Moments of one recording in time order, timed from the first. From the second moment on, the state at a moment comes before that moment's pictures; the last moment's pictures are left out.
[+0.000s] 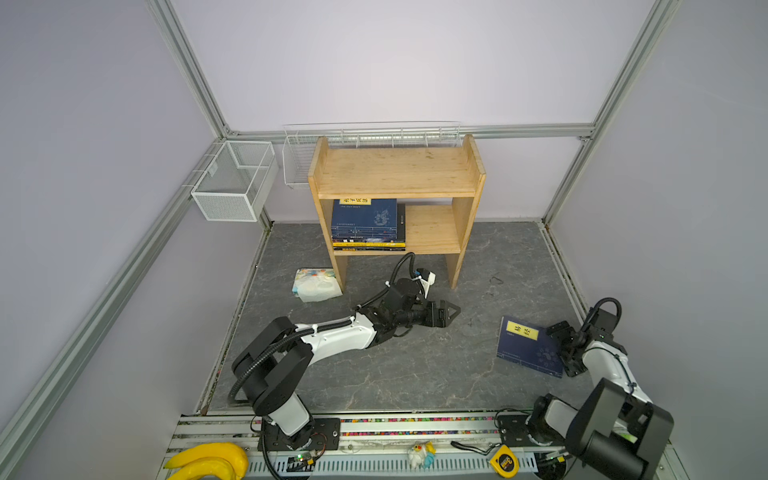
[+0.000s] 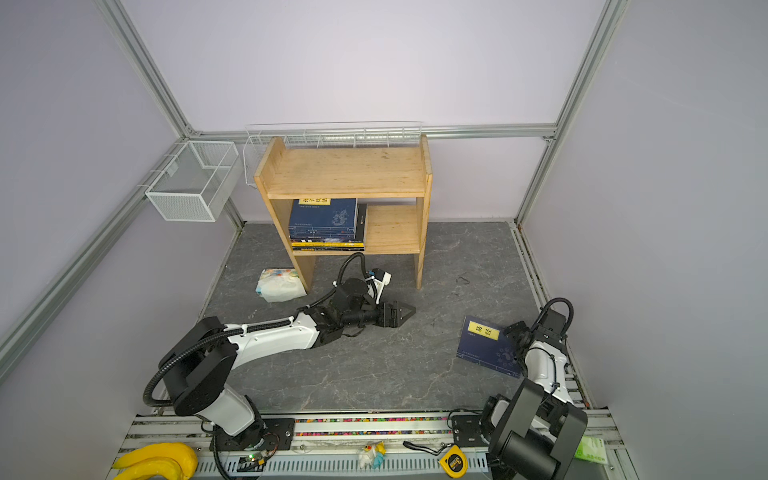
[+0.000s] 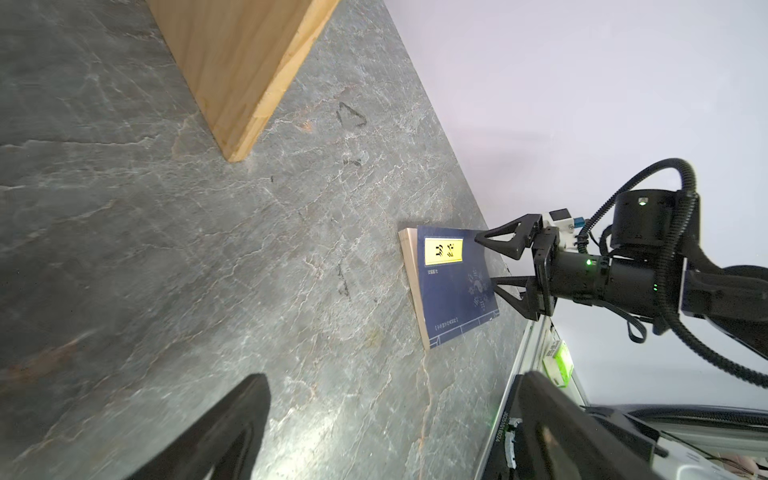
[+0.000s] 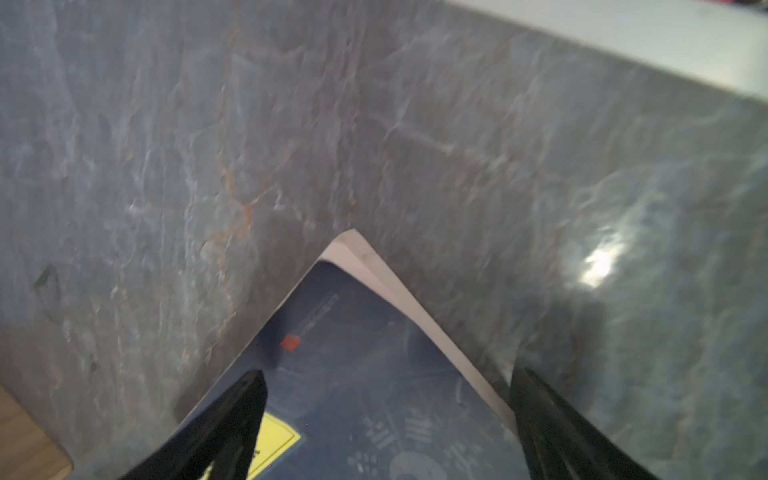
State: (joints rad) left arm -0.93 1.66 0.93 0.26 0.30 -0.72; right arm -0.55 1.11 0.48 -0.52 -0.14 0.68
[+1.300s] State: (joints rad) left arm -0.94 1.84 0.81 0.46 0.13 -1.01; right arm 0.31 1.49 0.71 -0.26 -0.09 0.75
